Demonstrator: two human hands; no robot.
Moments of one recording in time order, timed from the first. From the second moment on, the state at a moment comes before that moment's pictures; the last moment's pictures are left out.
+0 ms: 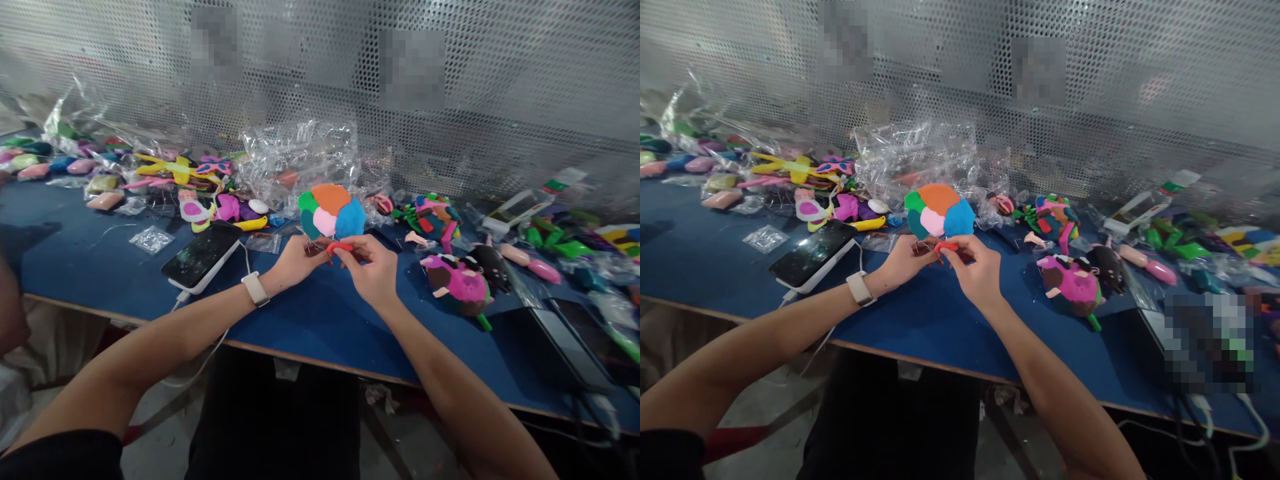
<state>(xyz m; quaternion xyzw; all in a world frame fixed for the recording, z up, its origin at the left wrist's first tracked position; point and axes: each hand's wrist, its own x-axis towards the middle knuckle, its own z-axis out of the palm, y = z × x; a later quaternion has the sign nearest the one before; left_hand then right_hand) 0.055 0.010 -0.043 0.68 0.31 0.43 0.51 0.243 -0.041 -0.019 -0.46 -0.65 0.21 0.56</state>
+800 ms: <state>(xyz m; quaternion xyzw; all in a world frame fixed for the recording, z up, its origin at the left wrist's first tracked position) 0.055 0.015 -0.041 0.63 0.36 0.47 0.50 0.250 -0.029 -0.026 -0.37 -0.60 0.24 0.67</state>
